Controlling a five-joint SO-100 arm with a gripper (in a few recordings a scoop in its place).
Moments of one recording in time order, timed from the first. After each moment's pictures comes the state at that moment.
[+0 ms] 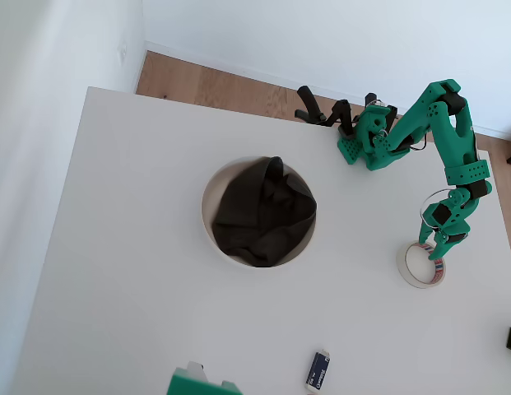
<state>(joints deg) -22.6 107.8 125.0 47.8 10.7</state>
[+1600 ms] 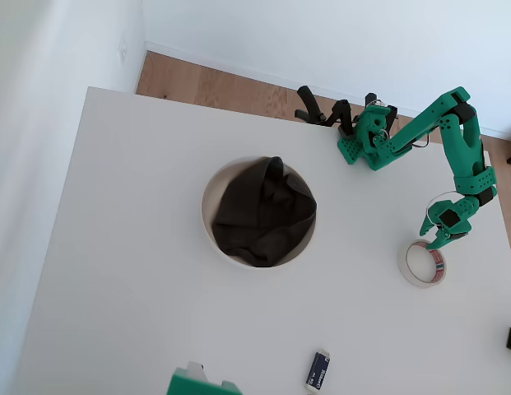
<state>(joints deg) -33.1 98.0 123.4 49.5 20.7</state>
